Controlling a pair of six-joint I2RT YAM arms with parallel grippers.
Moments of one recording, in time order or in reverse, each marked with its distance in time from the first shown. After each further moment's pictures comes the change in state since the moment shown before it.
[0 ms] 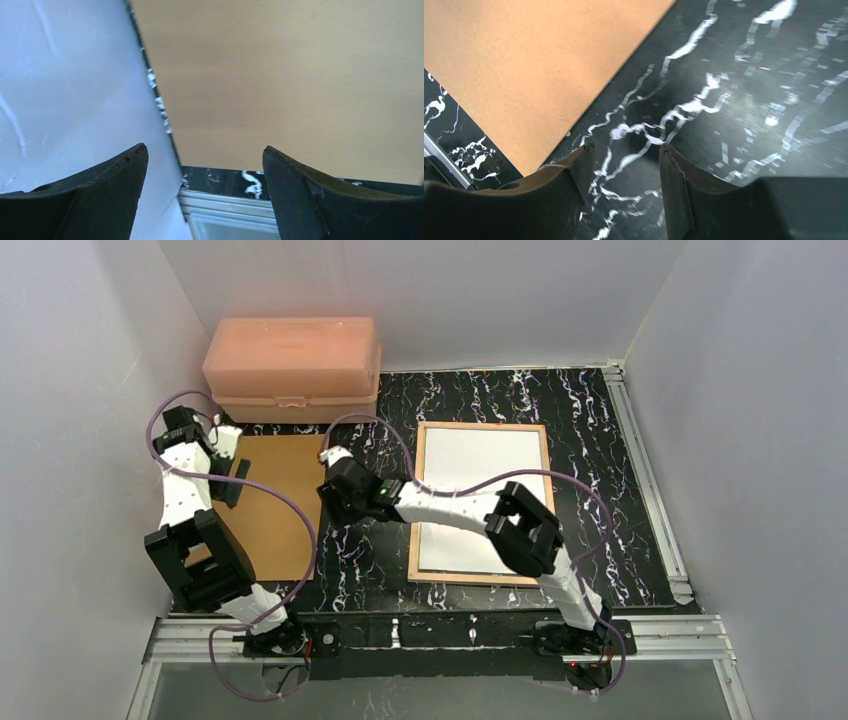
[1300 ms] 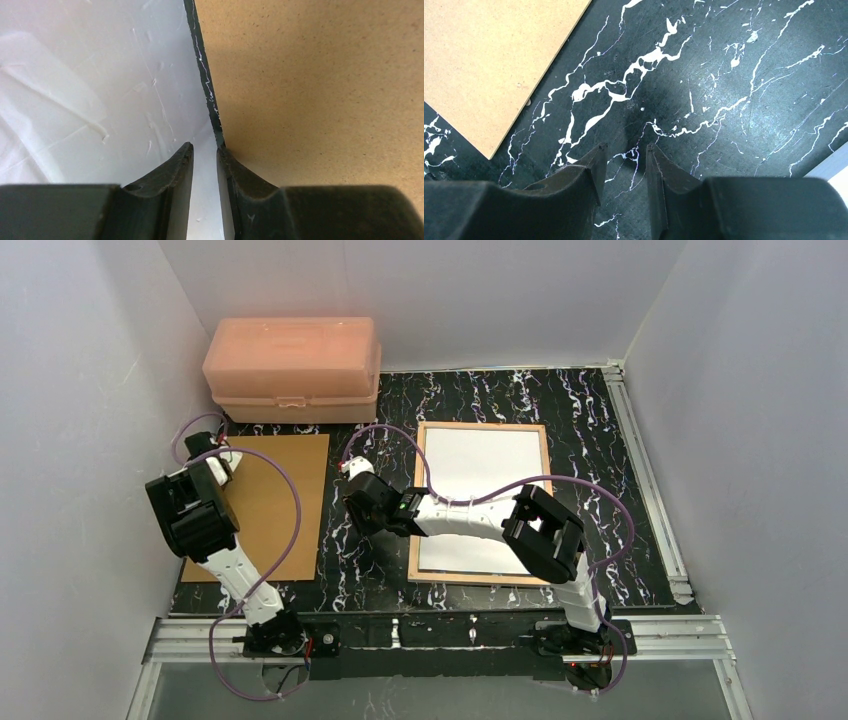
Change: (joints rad) left arm 0.059 0.379 -0.235 0.834 -0.360 0.248; right arm 0.047 -0.094 -0.236 0.106 0.102 0.012
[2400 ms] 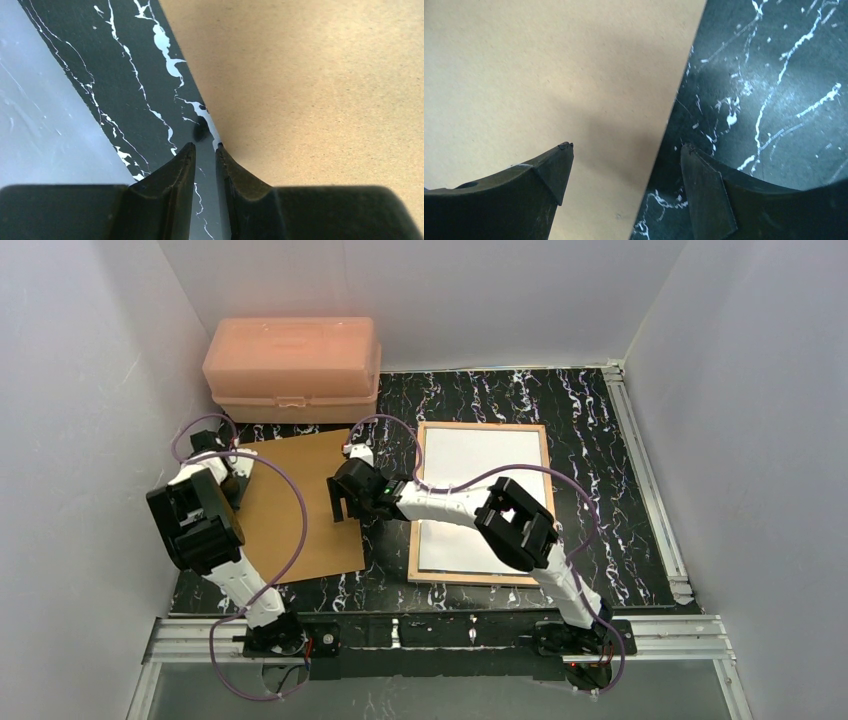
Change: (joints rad) left arm -0.037 -0.130 0.003 -0.386 0.278 -0.175; right arm -0.063 0.192 0.211 -0.033 0.014 0.193
